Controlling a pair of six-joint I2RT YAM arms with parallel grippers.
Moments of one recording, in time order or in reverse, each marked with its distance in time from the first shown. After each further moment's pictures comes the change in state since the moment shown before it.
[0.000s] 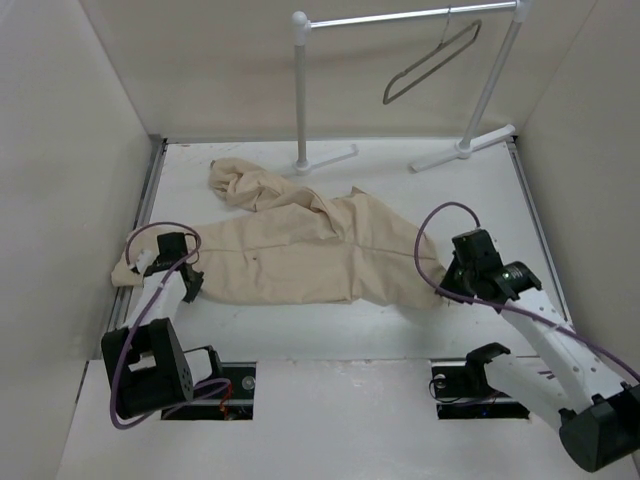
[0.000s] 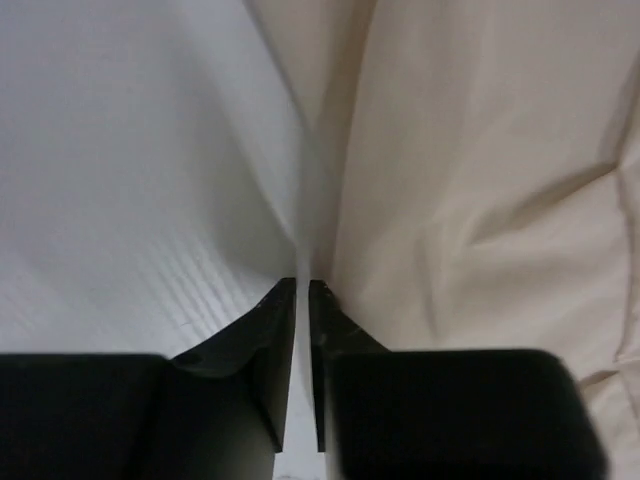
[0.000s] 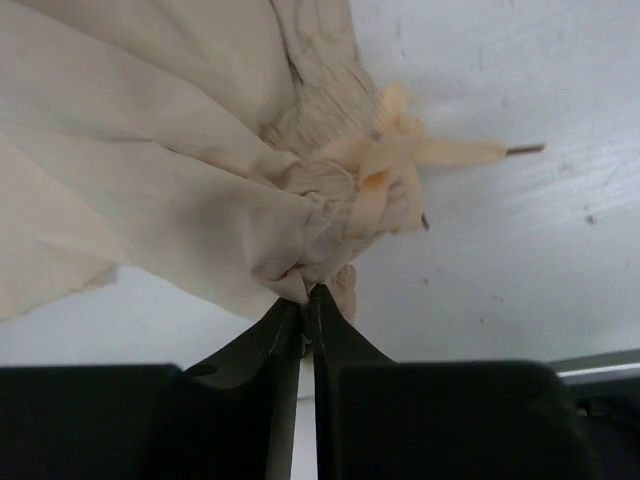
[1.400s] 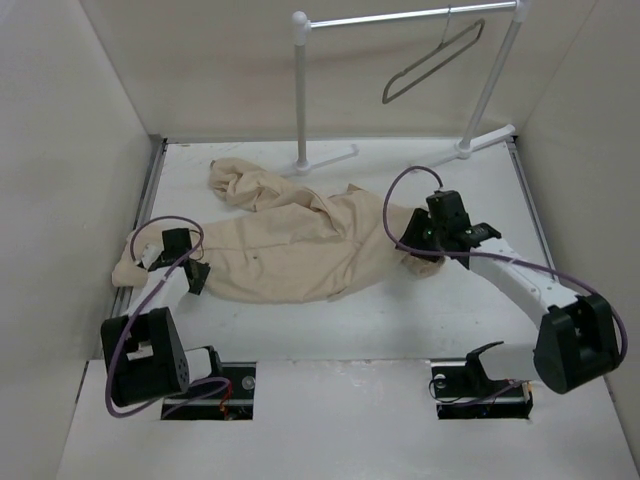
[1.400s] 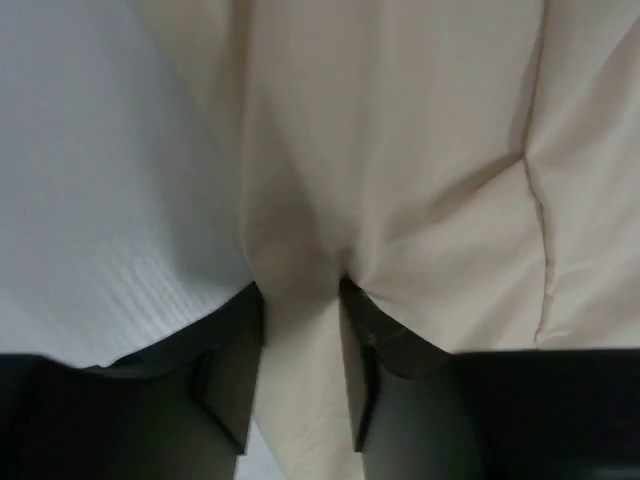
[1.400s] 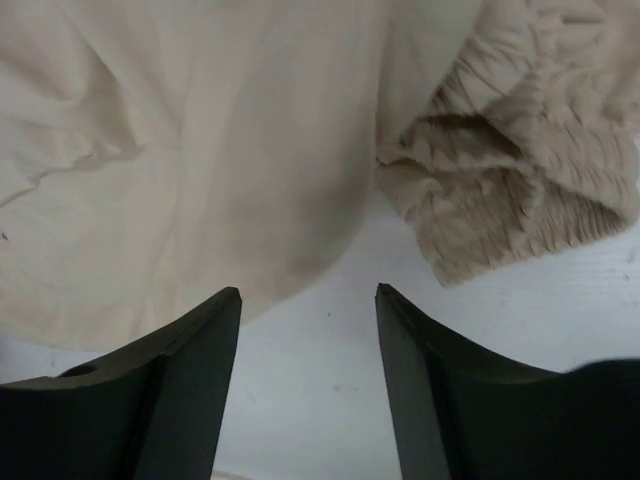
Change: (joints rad) left arm -0.045 0.036 0.008 0.069 0.058 -0.084; right arm 0.005 0.414 0.182 0.398 -0.132 -0.111
